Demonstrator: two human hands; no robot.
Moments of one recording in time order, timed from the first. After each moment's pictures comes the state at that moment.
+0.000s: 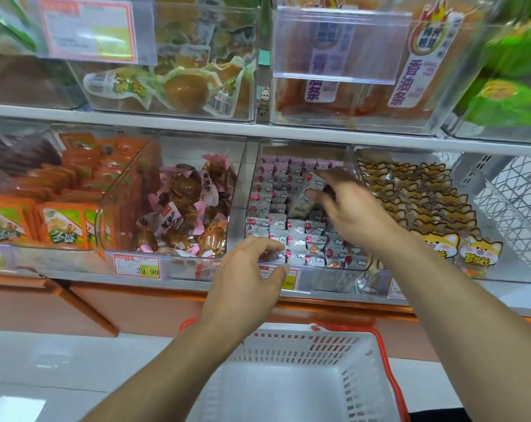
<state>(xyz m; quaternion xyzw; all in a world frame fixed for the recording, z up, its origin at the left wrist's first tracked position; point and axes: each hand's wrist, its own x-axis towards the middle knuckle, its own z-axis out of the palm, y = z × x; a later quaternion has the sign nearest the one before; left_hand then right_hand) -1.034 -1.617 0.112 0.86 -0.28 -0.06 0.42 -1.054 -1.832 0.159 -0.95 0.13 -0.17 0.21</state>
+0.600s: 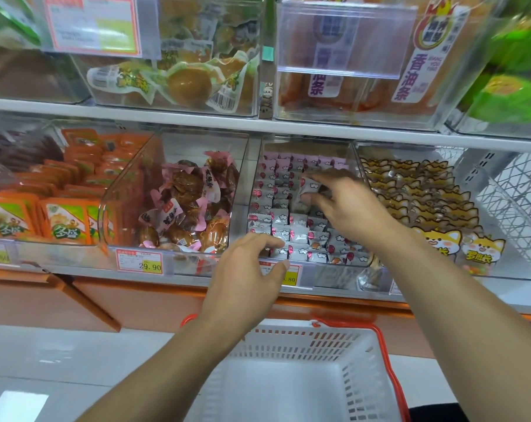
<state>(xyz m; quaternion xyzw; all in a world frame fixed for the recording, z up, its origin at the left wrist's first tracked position) -1.036 -1.614 0.113 0.87 -0.27 -0.06 0.42 -1.050 -1.827 0.160 -0.96 0.11 -0.16 0.19</state>
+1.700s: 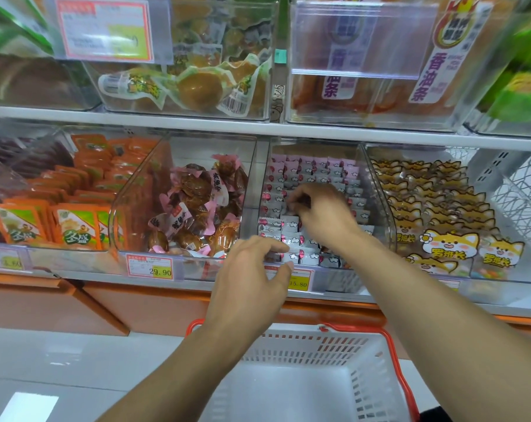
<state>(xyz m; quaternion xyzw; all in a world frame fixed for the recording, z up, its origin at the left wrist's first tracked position) -1.032 -1.606 0.117 0.87 -0.27 -0.03 0.41 -1.007 -1.798 0.131 -0.94 0.17 -0.15 0.26</state>
